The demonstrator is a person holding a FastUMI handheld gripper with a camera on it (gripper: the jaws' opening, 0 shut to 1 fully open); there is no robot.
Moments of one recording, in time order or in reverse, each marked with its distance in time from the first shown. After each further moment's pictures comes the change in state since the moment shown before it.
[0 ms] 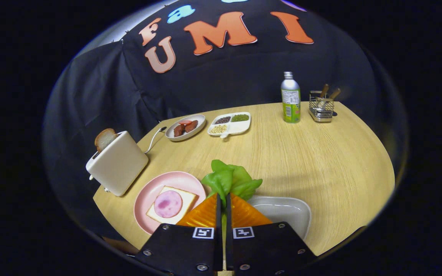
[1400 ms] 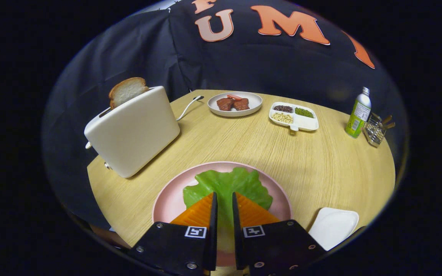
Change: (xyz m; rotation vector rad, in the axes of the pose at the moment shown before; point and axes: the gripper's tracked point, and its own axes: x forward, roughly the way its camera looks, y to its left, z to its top) arm 0.072 0.108 -0.041 -0.284 0.146 0.047
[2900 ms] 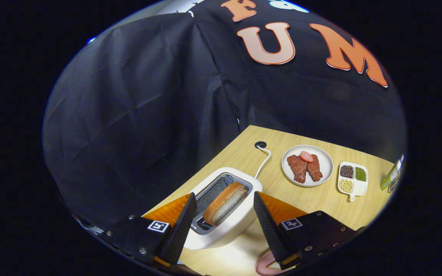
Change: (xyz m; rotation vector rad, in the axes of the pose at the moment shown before) arm 0.011 0.199 0.223 0.012 -0.035 0.266
